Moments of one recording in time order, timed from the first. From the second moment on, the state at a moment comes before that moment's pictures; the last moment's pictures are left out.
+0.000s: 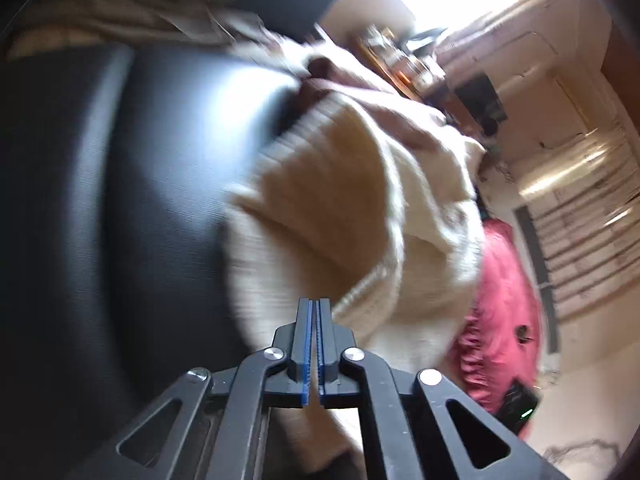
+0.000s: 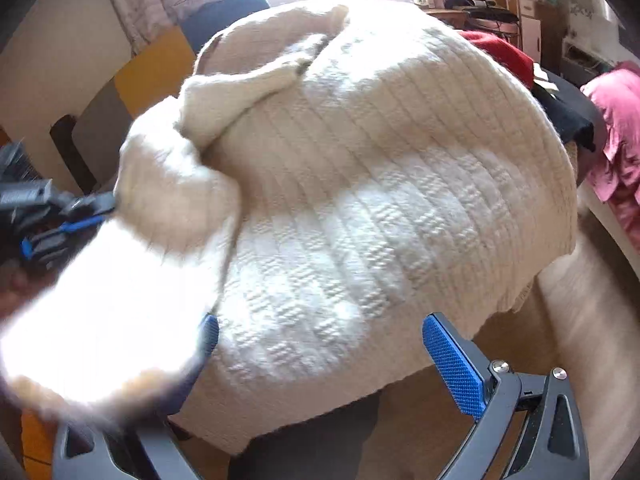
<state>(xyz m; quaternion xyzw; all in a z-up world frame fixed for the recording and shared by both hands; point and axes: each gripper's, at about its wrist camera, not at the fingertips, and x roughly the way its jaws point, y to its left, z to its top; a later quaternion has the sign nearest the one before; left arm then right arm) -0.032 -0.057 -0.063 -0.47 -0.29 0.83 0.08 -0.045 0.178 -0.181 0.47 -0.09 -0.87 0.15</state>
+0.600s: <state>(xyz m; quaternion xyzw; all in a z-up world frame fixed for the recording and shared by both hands) -0.069 -0.011 -0.081 -0.47 -0.06 0.86 0.20 -0.062 0.124 -0.158 0.46 -0.03 -0.87 0.18</state>
